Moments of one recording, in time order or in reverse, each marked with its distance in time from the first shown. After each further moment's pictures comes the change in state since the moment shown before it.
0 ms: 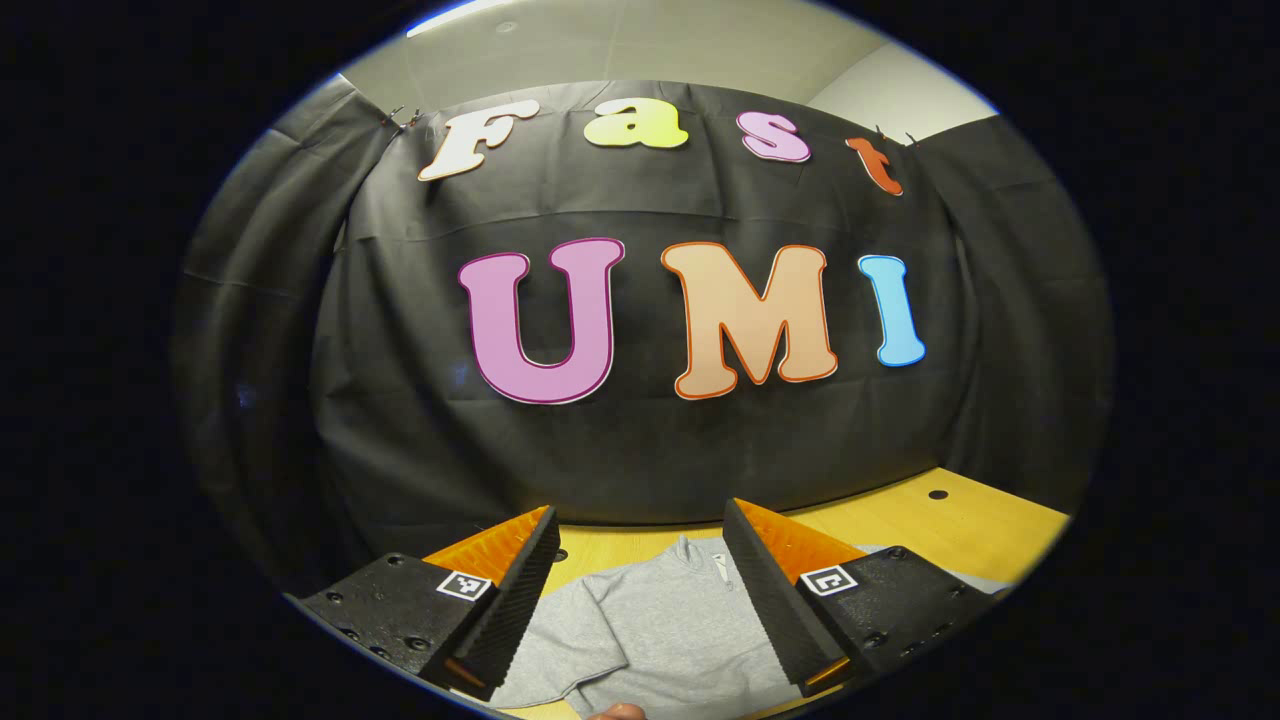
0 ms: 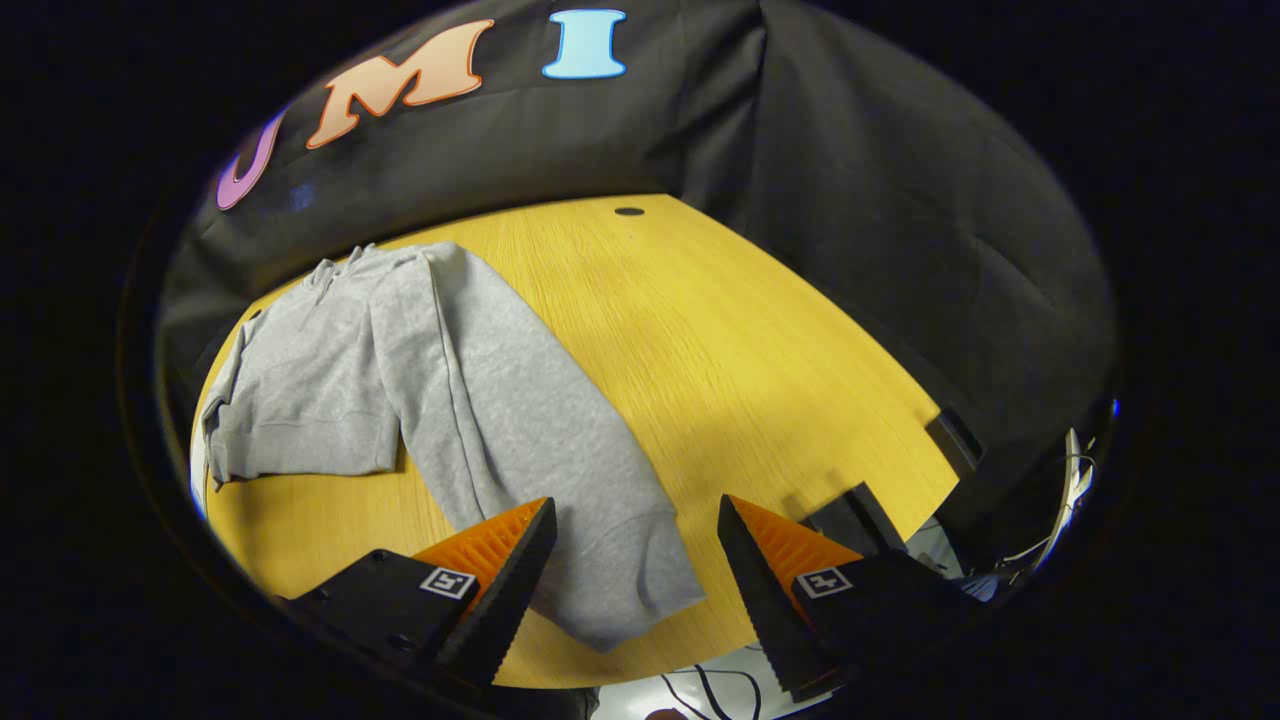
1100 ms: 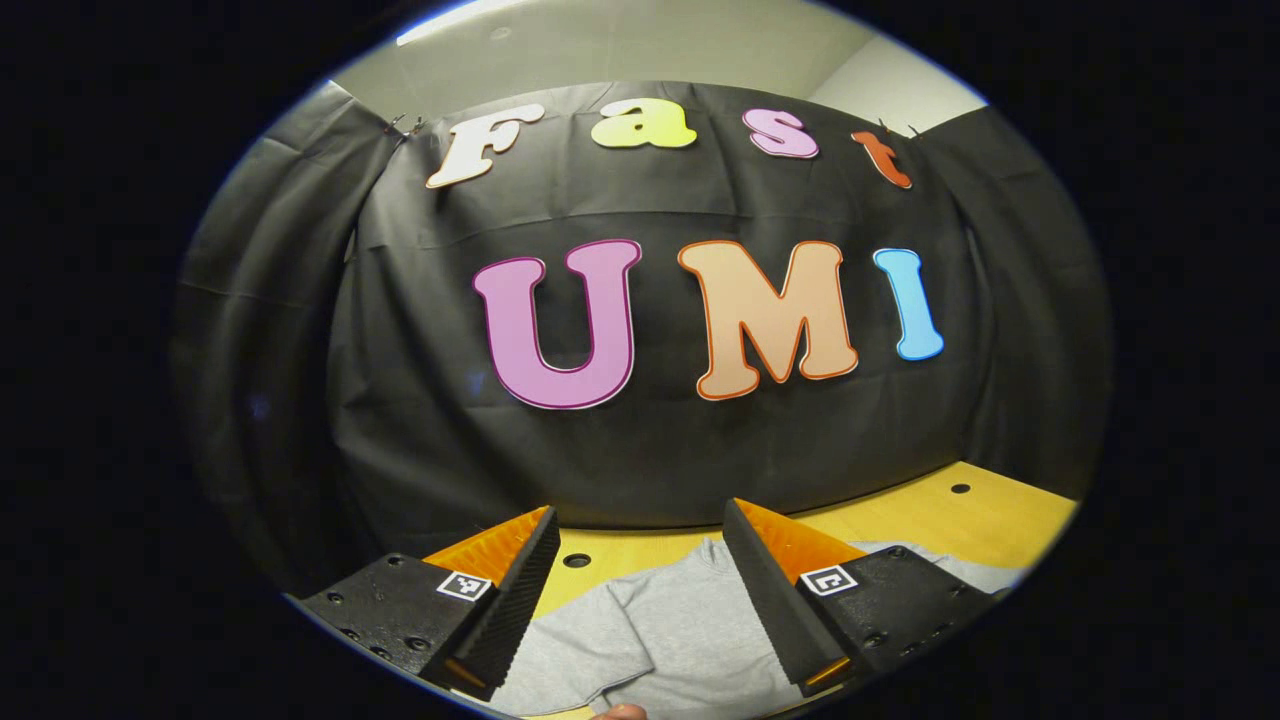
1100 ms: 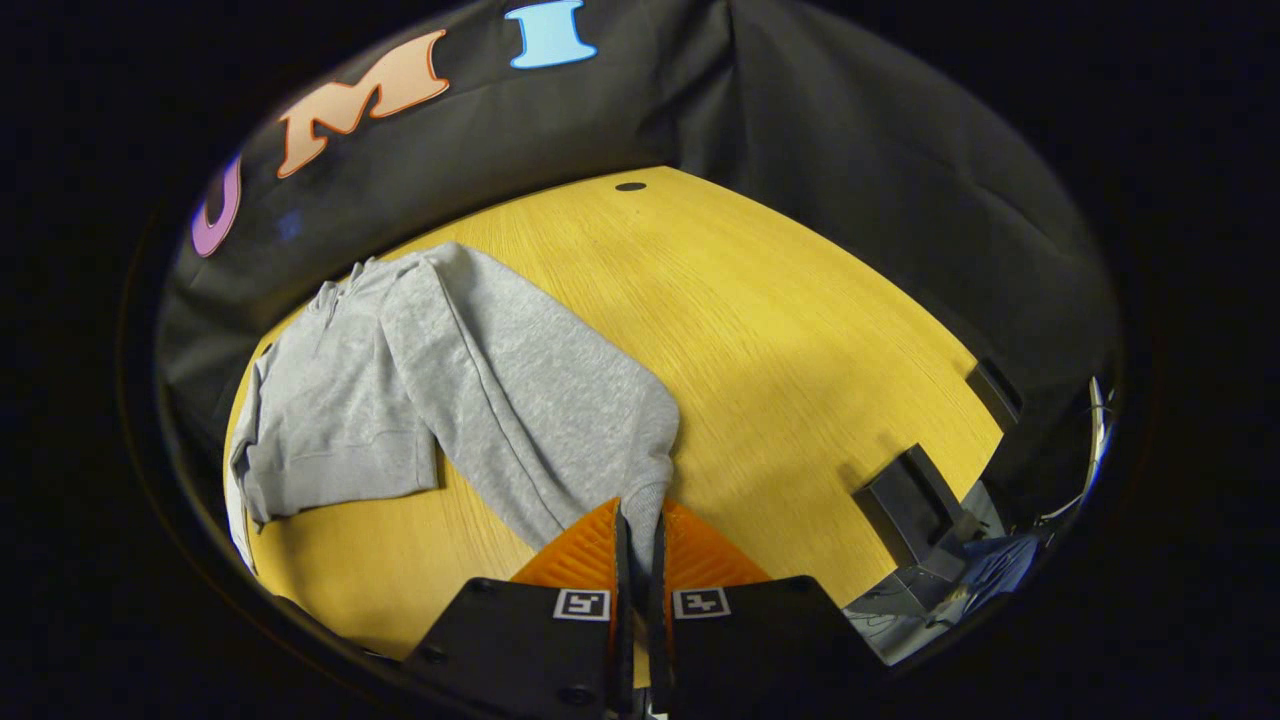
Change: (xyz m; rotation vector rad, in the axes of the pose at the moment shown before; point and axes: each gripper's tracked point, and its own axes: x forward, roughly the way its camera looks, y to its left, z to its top) left arm 0.006 0.024 0.001 0.026 -0.009 0.054; right arm -0.002 0.031 0.010 0.127 0.060 0.058
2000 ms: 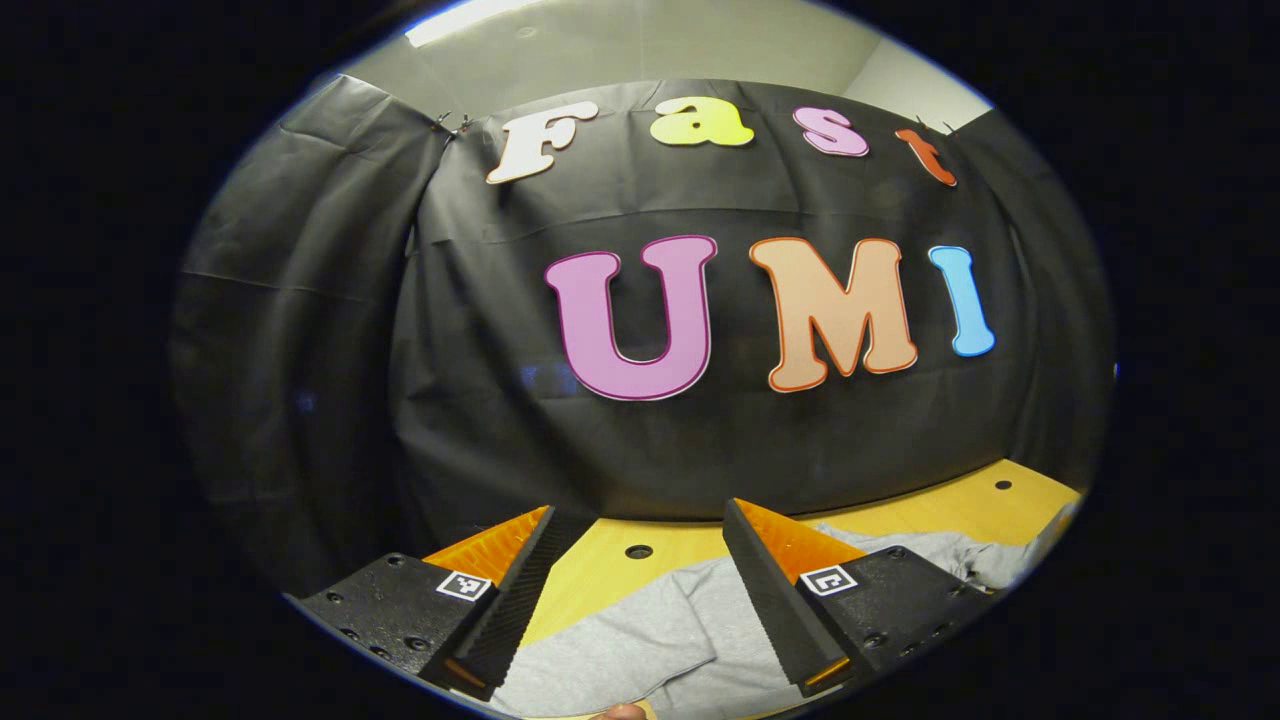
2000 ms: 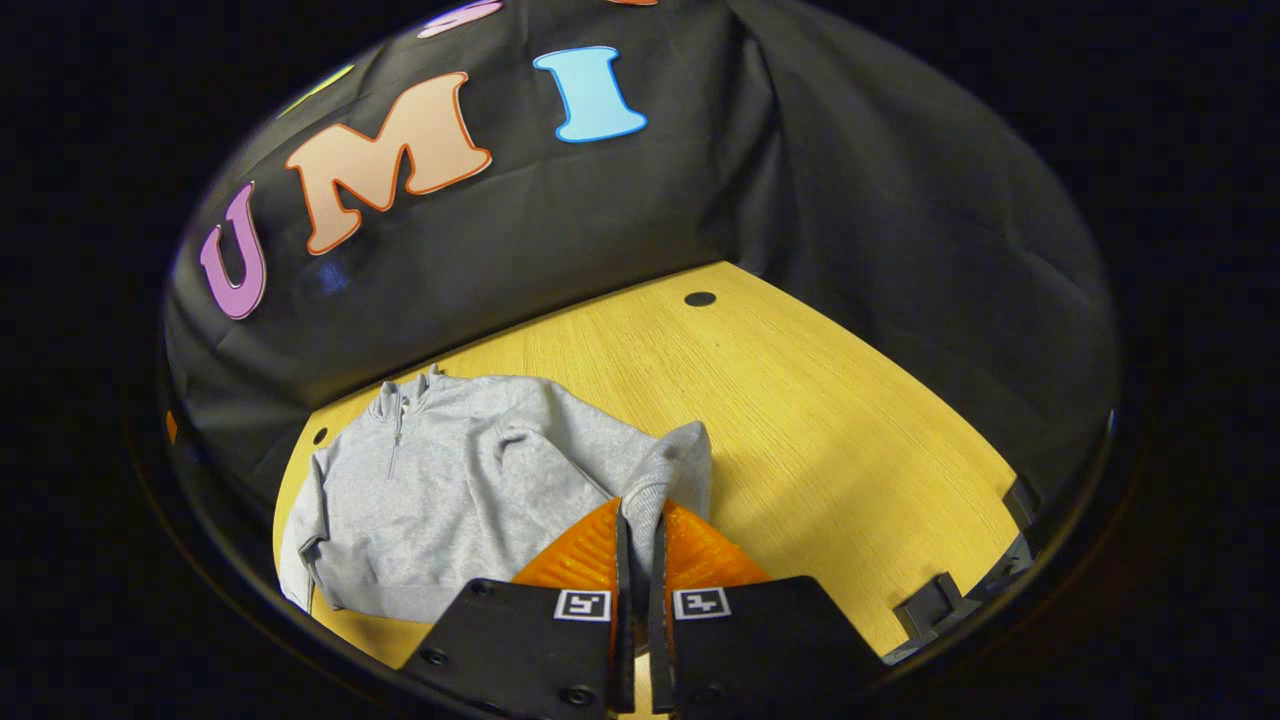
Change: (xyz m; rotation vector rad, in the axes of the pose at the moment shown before) left arm -0.025 0.077 -0.009 0.003 0.019 0.158; right arm -0.011 0.094 0.144 0.004 -0.215 0.160
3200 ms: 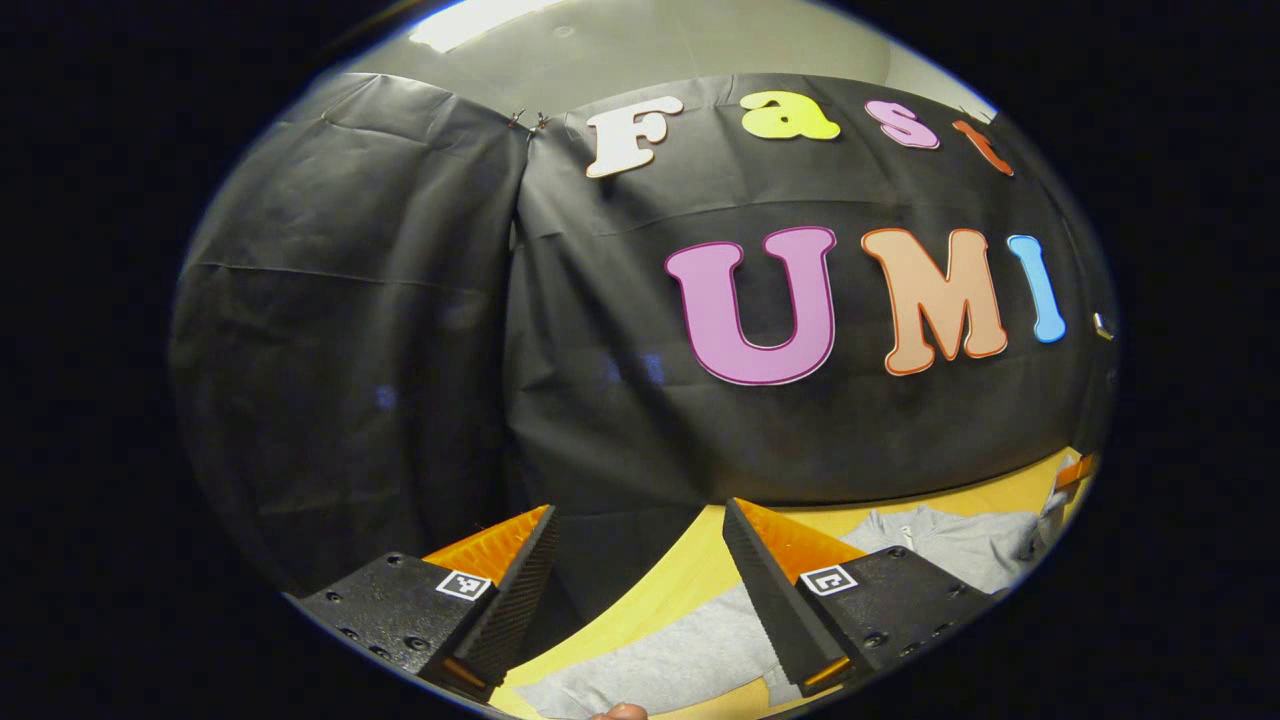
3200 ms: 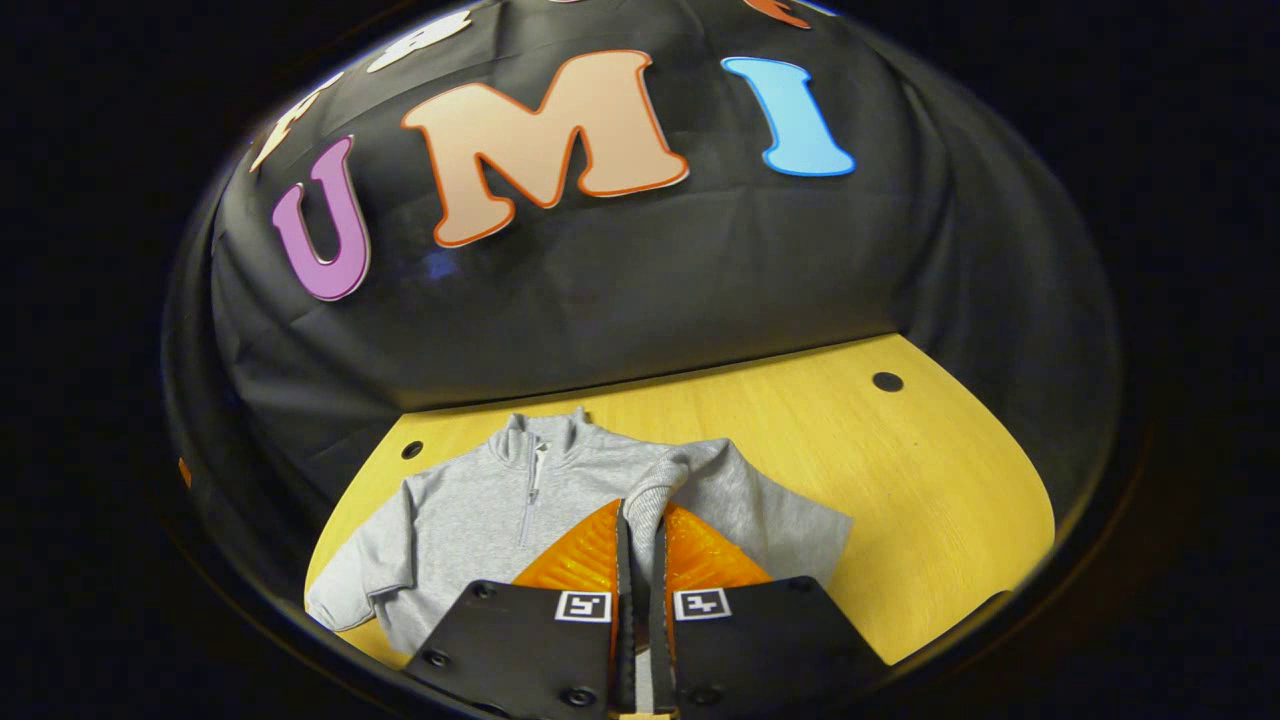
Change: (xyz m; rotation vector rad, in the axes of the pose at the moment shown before) left arm -0.039 0.130 -0.013 0.025 0.032 0.240; right arm 0.042 0.217 0.059 -0.159 -0.060 0.279
